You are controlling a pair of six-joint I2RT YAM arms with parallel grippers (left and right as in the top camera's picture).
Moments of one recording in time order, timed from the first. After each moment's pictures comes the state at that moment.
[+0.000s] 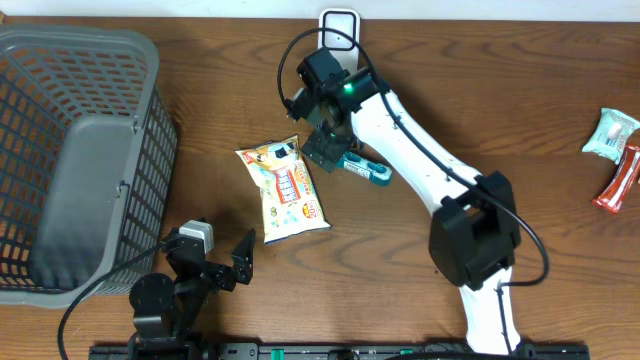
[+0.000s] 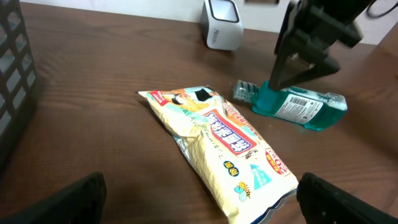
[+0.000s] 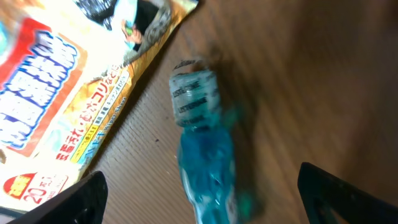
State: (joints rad) left arm 0.03 0.02 0.13 -0.44 0.39 -0.11; right arm 0.60 2.19 1.95 -1.10 0.00 -0.35
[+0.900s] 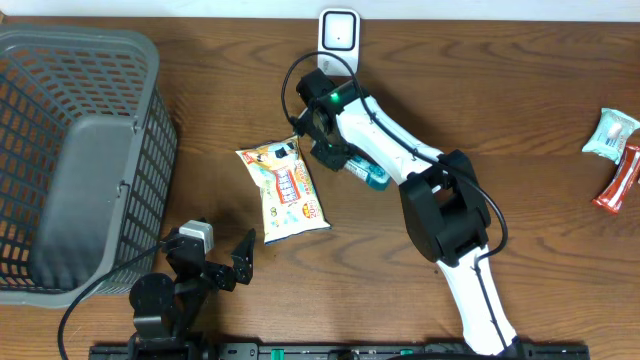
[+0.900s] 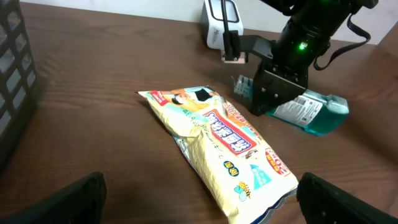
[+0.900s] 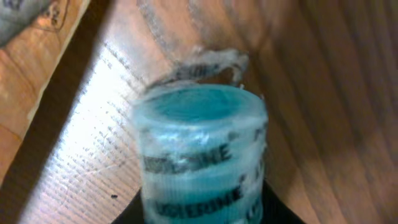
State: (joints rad) left arm 0.03 0.02 0.13 -0.44 0.39 -0.11; right arm 0.59 2.39 1.97 -1.06 0.05 -0.32
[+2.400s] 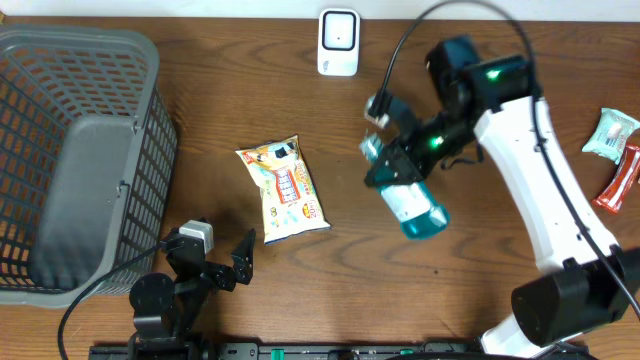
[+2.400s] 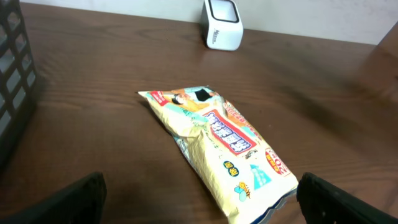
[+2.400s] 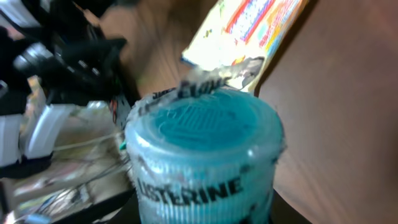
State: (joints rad) left arm 0.03 0.02 0.13 -0.44 0.39 -0.11; right arm 0.30 1.76 1.69 -1.48 -0.73 -0.50
